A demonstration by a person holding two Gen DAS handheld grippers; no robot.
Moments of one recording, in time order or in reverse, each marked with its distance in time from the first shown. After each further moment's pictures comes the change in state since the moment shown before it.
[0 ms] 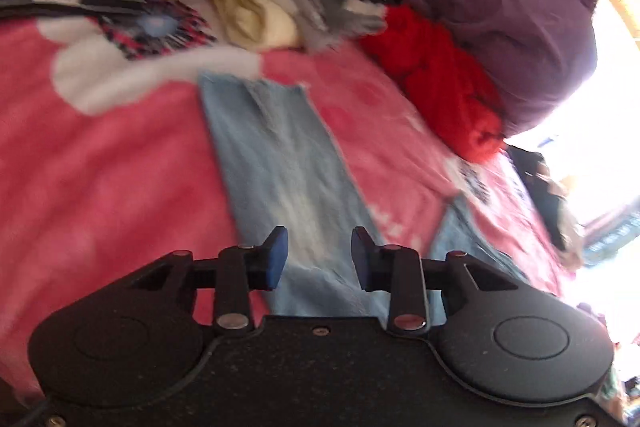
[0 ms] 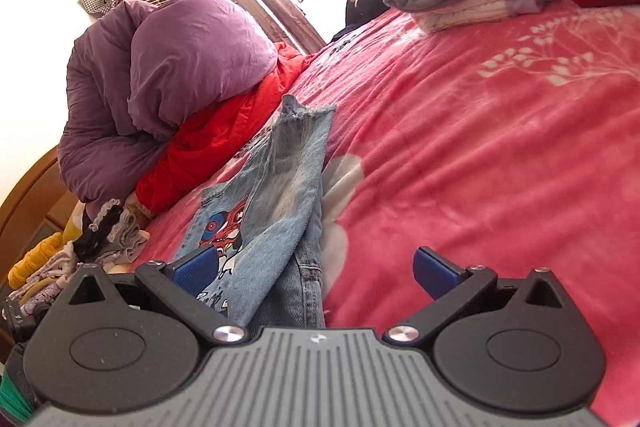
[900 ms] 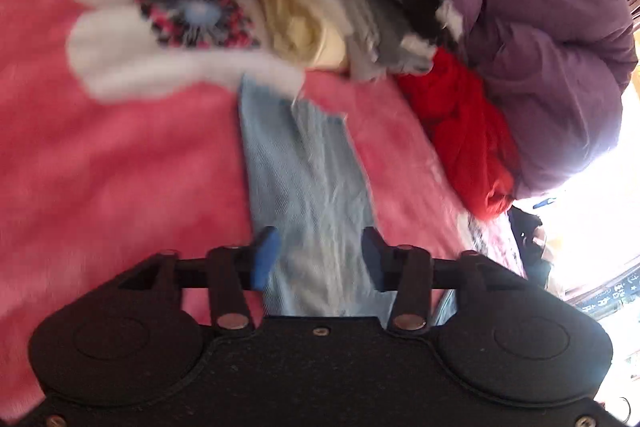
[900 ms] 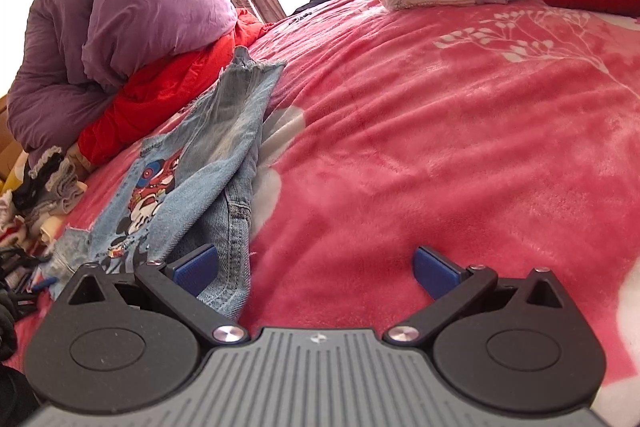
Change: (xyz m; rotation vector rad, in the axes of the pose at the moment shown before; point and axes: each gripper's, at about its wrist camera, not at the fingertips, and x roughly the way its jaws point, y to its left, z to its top) left arm 0.014 0.025 0.020 -0.205 -0.086 -0.036; right arm 0.015 -0.006 -0.029 -0.119 0.080 -0.185
